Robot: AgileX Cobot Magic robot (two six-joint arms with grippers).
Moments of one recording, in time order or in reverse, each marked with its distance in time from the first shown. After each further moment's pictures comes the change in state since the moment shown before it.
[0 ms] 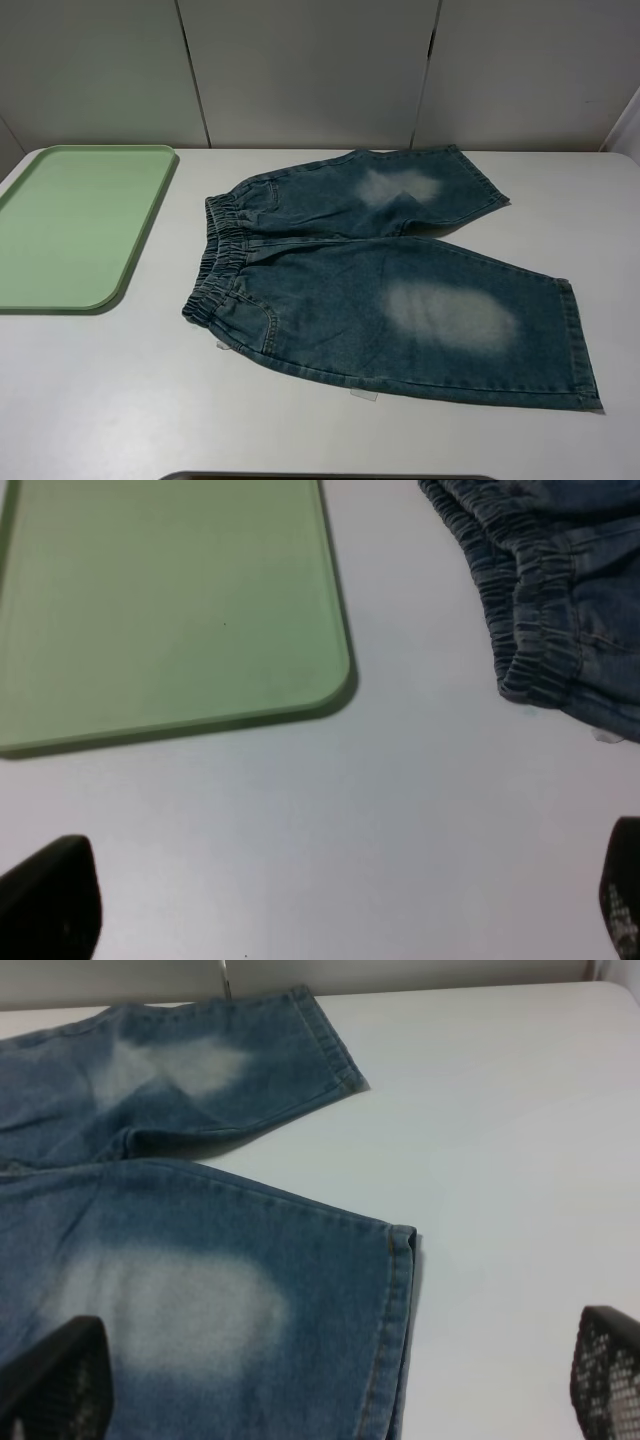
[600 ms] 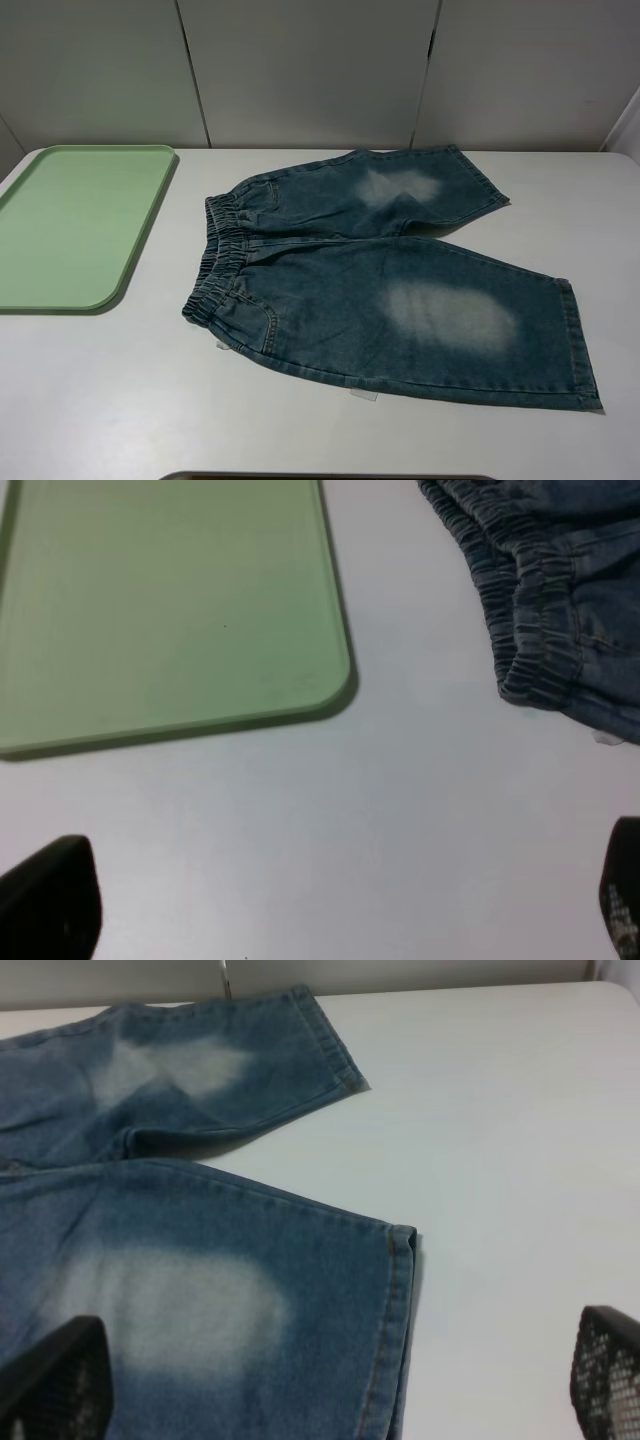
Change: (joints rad) left arm 0.000 0.000 0.000 0.000 -0.002 0.000; right arm 0.000 0.000 0.000 0.005 0.000 0.000
